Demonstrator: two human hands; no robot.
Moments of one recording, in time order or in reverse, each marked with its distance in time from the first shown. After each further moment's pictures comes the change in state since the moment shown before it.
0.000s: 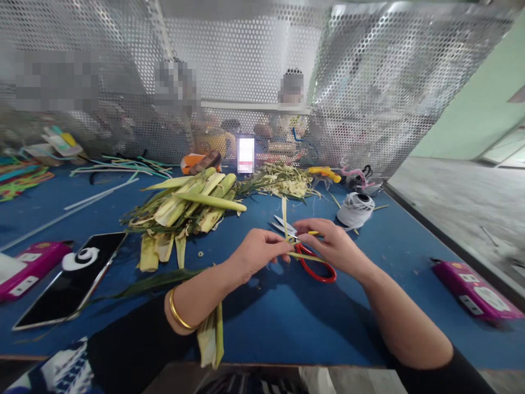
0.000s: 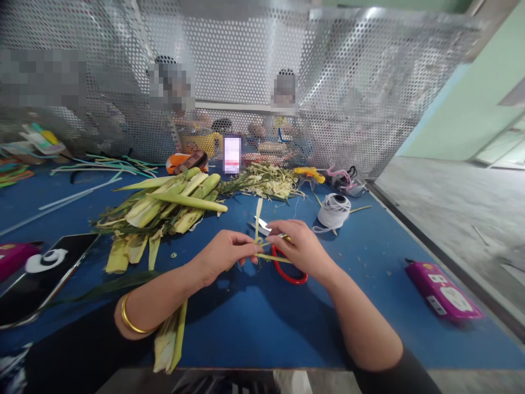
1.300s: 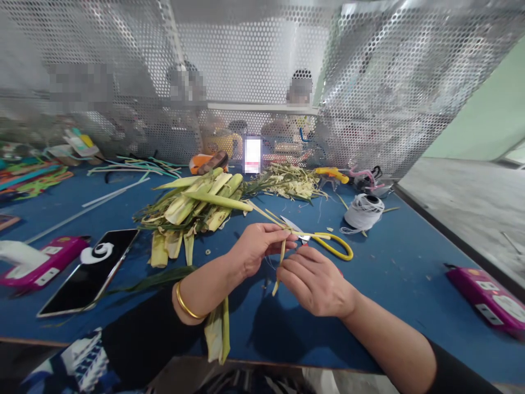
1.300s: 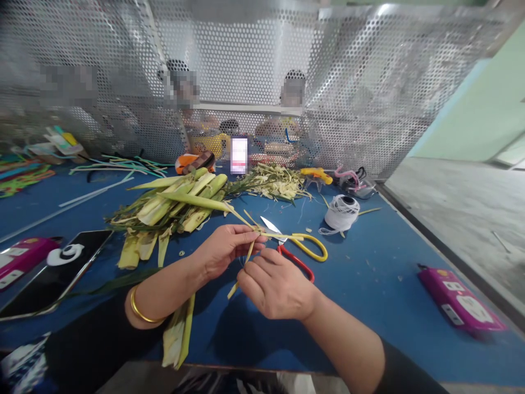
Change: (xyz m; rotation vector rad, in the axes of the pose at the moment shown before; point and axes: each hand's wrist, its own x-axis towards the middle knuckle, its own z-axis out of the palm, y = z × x) left_hand 0.007 -0.005 -0.007 -0.559 0.042 -0.099; right_hand -0.023 -0.037 0.047 -0.666 0.128 -0.930
